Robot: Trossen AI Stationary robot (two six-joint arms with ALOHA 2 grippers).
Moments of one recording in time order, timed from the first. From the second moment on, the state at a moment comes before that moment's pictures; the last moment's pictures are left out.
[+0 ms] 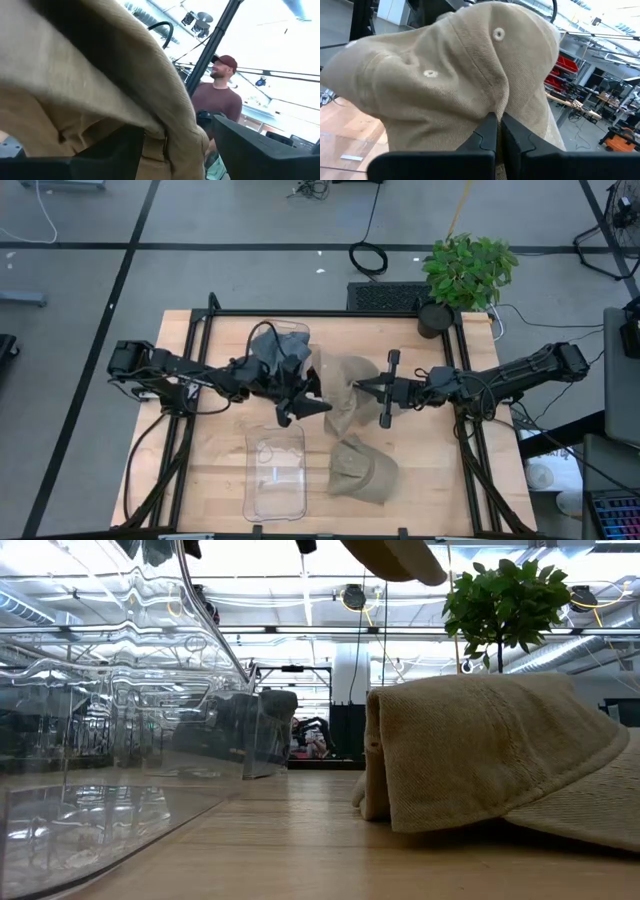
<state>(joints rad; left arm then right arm) -0.08 1.54 0.91 0.99 0.24 -0.58 0.21 1.10 0.70 0.45 0.33 -0.38</state>
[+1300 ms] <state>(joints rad) -0.06 1.28 0.91 0.15 0.15 -0.56 0.21 1.09 0.71 0.30 0.37 -0.22</state>
